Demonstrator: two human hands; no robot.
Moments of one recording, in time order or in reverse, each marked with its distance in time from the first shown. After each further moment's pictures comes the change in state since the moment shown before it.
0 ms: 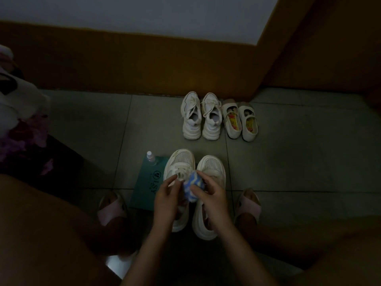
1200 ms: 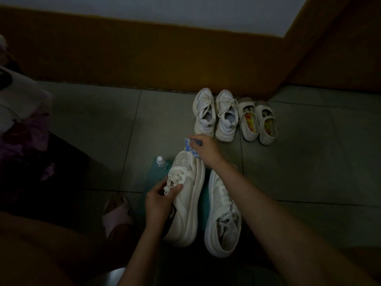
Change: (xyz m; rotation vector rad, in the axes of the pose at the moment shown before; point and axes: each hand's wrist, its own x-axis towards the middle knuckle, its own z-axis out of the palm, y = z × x) left_hand 0.072 -0.035 -0.037 -0.016 0.103 0.090; right_hand 0.171 -0.035 0.055 -0.595 -0.220 -0.205
